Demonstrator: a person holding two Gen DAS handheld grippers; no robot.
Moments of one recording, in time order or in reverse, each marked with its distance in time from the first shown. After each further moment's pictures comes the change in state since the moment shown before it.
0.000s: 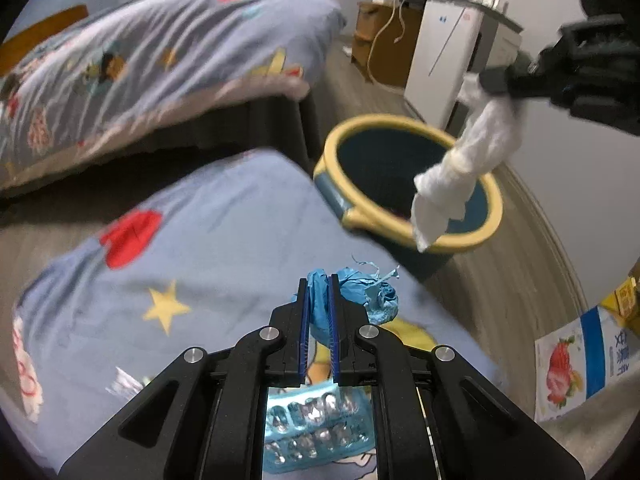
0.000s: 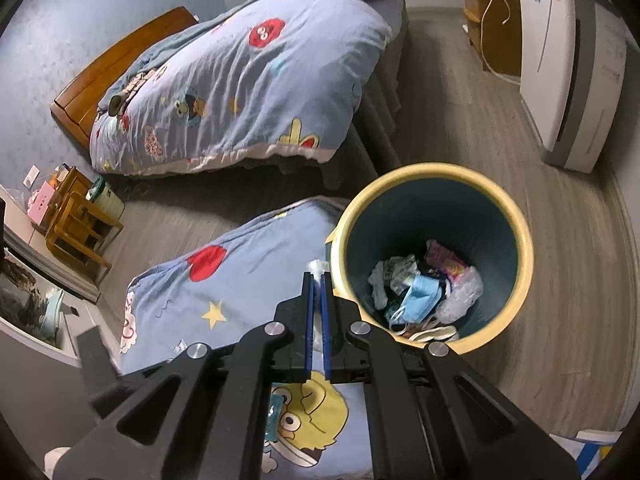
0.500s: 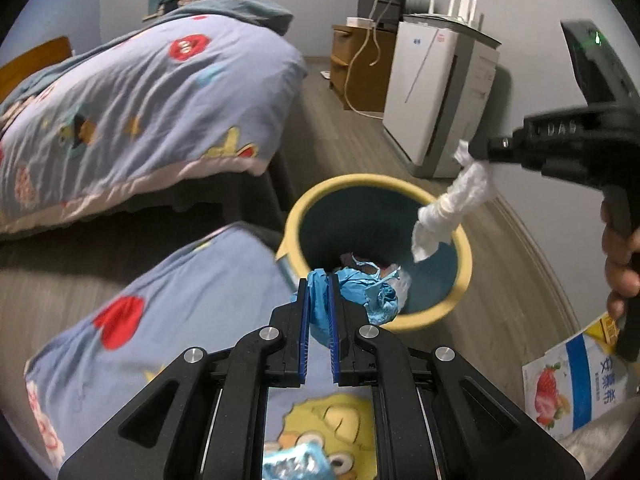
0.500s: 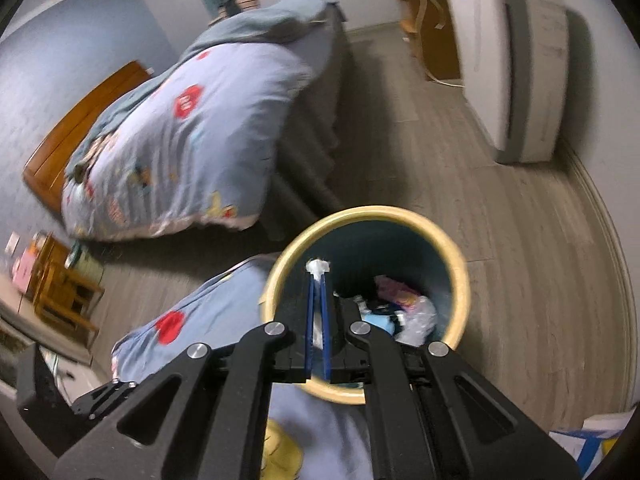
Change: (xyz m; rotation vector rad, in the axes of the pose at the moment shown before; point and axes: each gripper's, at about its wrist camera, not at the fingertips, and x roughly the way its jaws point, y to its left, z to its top) left arm 0.000 -0.041 0.075 0.074 -0.058 -0.033; right arm -0.015 -0.090 0.030 0.185 -0.122 -0.088
